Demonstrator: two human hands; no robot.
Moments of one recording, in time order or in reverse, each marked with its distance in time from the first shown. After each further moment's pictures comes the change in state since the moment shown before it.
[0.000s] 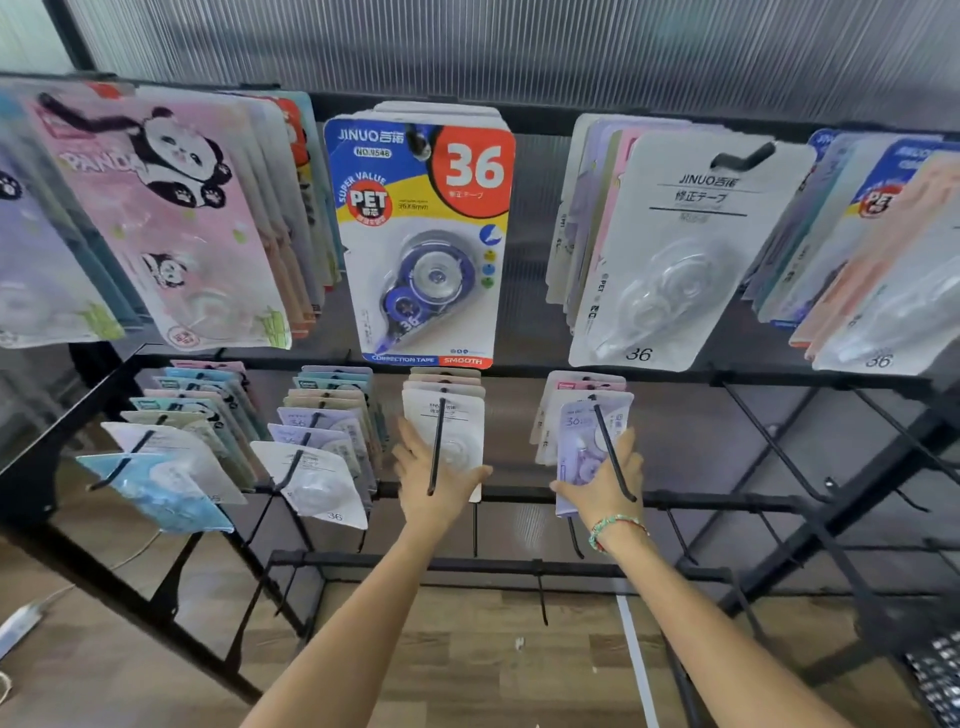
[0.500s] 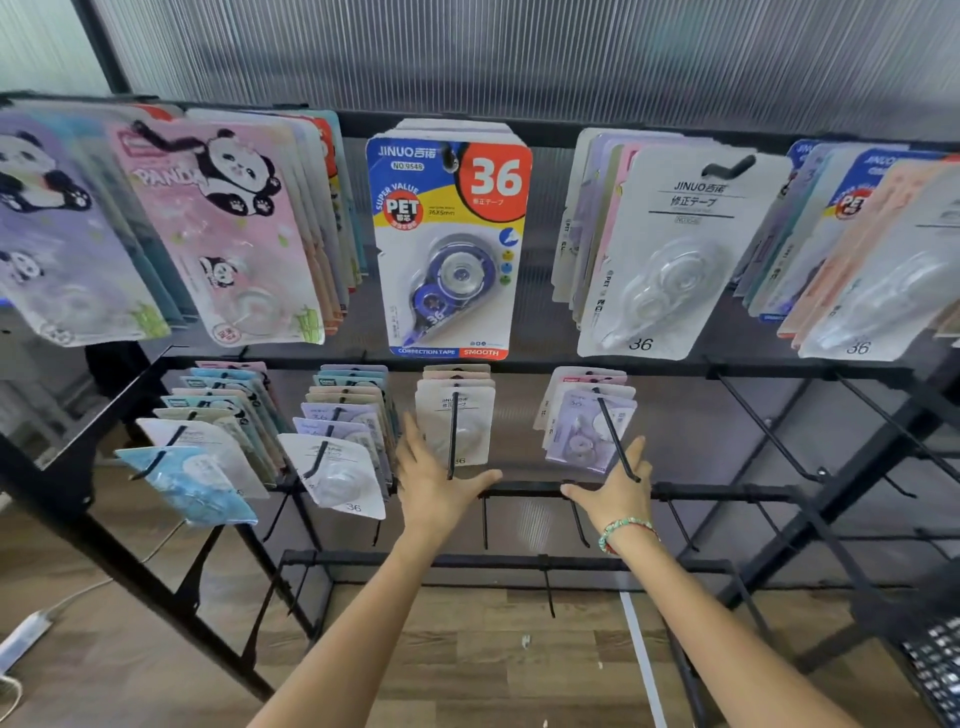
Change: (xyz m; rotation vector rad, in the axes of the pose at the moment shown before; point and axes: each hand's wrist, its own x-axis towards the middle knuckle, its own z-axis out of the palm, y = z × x) left_hand -0.021 -0.013 -0.025 -0.176 0.020 0.093; right_hand -0.028 -0.003 -0.013 -0.030 -0.101 0.076
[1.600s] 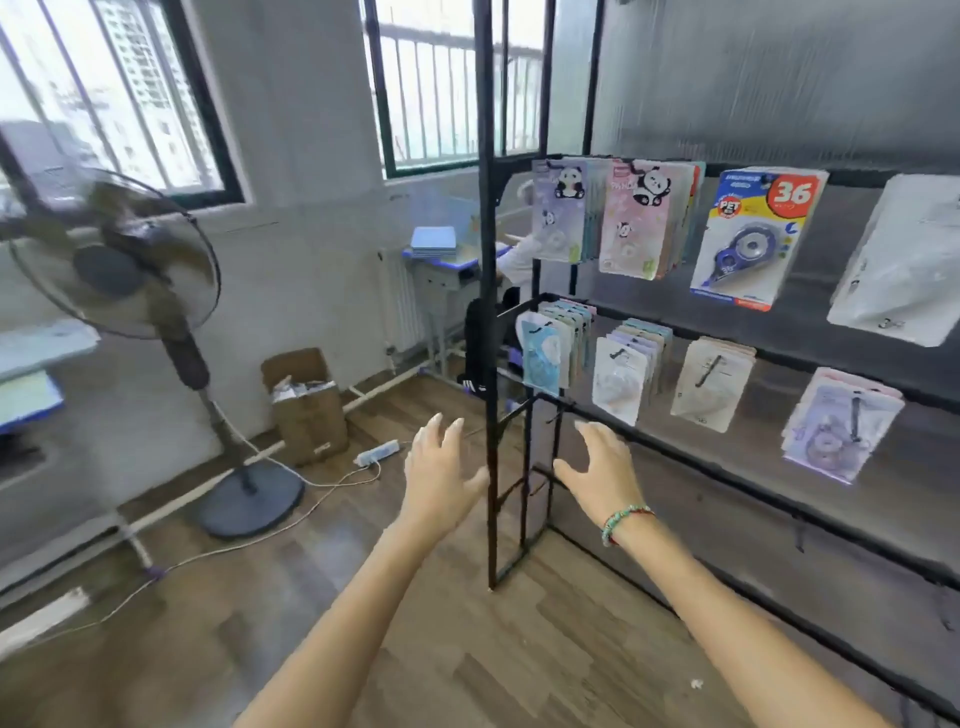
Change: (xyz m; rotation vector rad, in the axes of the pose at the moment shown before) left_hand -0.331 -0.038 -0.225 0.436 0.372 -0.179; right_hand -0.304 -0.063 -0.001 -0.072 -0.501 -0.881
